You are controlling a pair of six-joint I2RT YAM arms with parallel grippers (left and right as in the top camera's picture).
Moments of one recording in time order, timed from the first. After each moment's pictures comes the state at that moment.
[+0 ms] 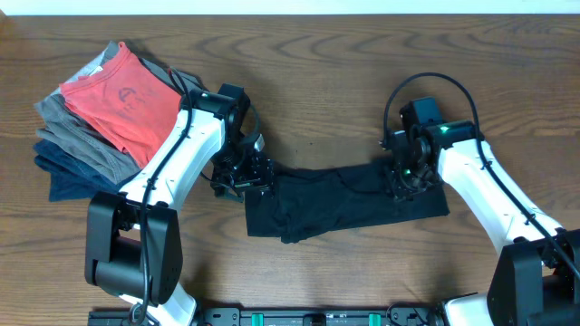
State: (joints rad) left arm -0.28 1.79 1.33 -1.32 0.41 -0.22; right arm 0.23 1.60 1.08 -1.01 -0.12 -0.06
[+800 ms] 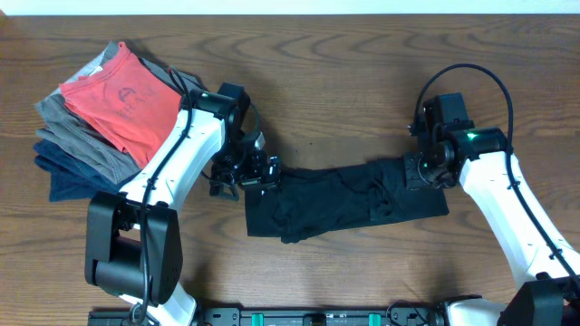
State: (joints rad) left arm -0.28 1.79 1.33 -1.29 0.41 -0.22; right arm 0.16 1.48 1.08 -1.00 -0.02 0.13
